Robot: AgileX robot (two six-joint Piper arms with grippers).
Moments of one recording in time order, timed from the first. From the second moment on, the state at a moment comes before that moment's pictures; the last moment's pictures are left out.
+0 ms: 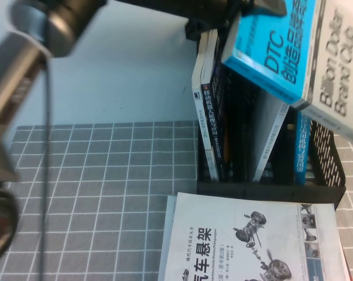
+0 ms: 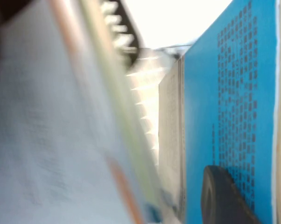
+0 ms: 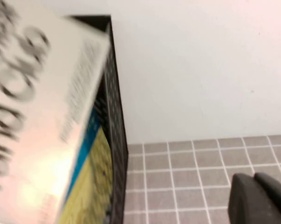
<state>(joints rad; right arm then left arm) -0.19 0.93 -0.79 0.54 0.36 -0.53 -0.46 2.02 -2.30 -0.85 0.99 -0.15</state>
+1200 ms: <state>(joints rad) -0.19 0.93 -0.79 0.82 0.57 -0.67 -0.68 2.17 -2.82 -0.02 1.21 -0.48</state>
